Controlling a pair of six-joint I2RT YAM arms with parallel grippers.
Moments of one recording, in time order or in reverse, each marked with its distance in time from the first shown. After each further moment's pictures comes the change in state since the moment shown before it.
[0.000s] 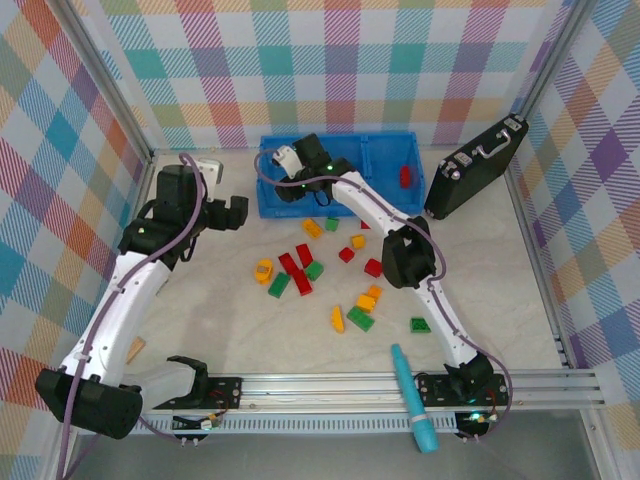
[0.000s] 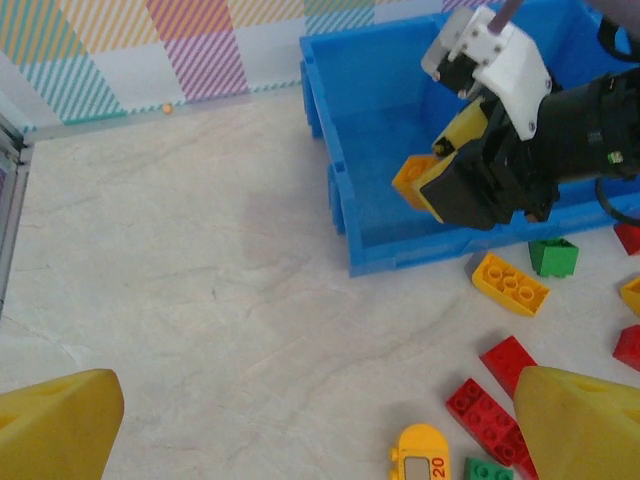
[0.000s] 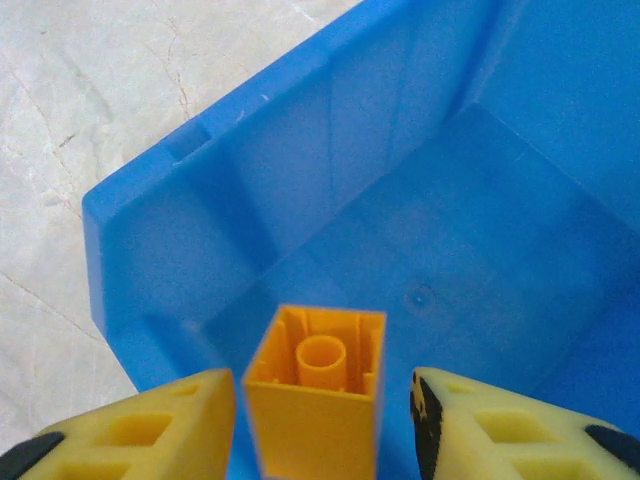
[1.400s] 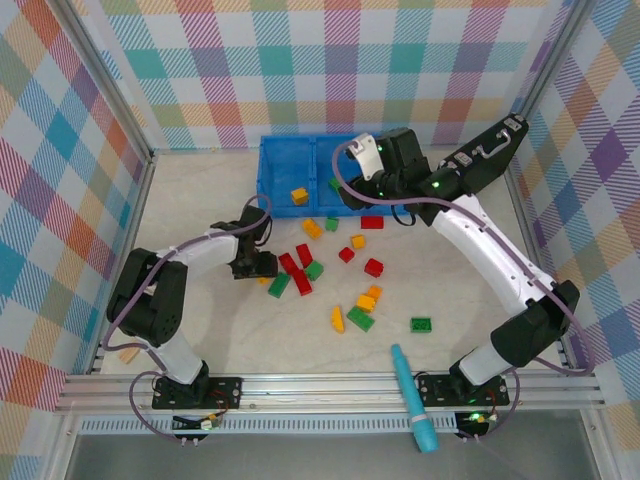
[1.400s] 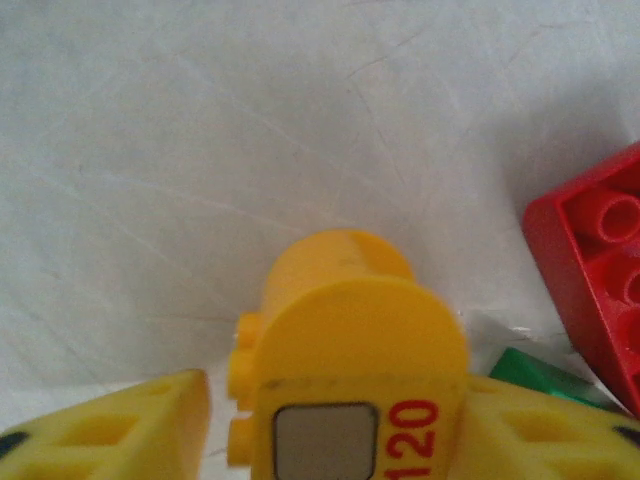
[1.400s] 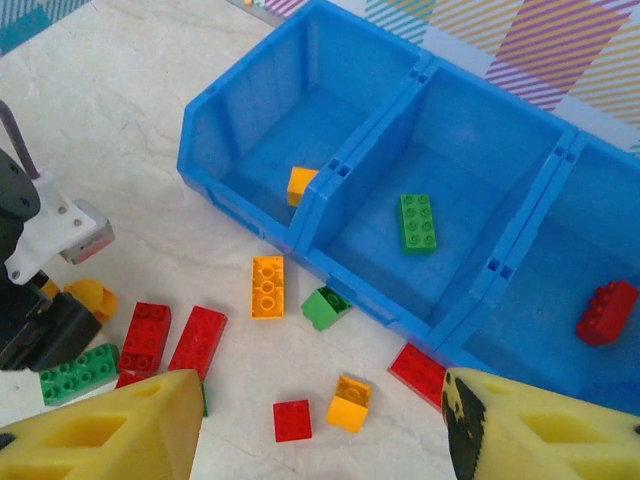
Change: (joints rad) left arm -0.130 0.540 -0.243 0.064 0.091 -0.388; right arm -0.053 -1.046 -0.873 -0.083 0.166 0.094
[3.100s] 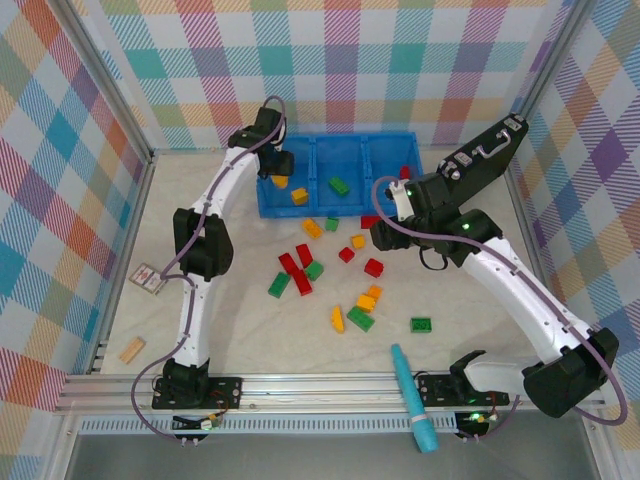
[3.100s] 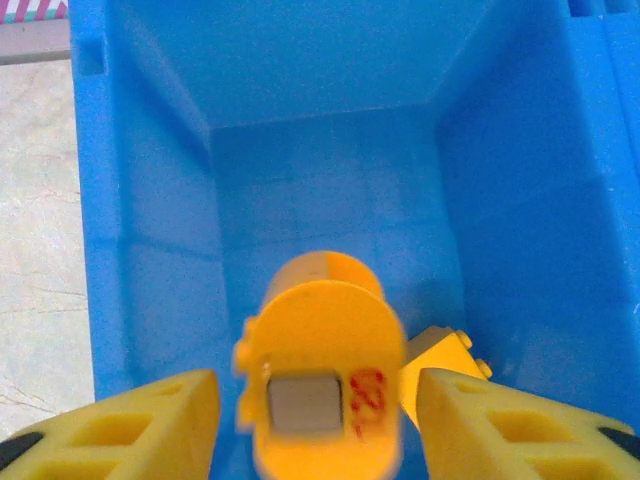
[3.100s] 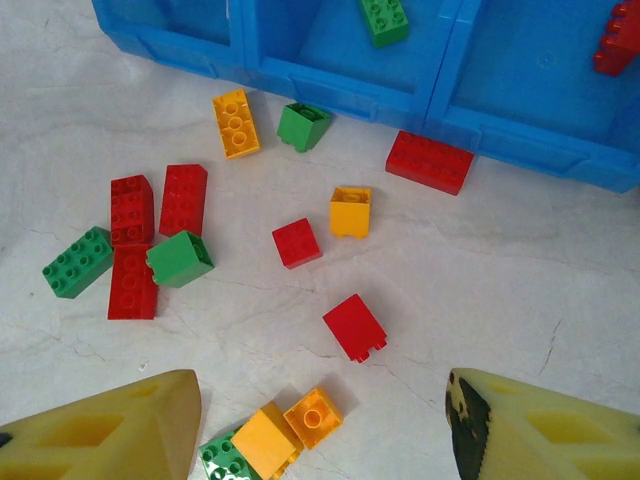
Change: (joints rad) left arm 0.083 0.707 1.381 -0.298 -0.087 0.233; right arm -0.056 -0.297 -0.380 -0.087 0.000 0.248
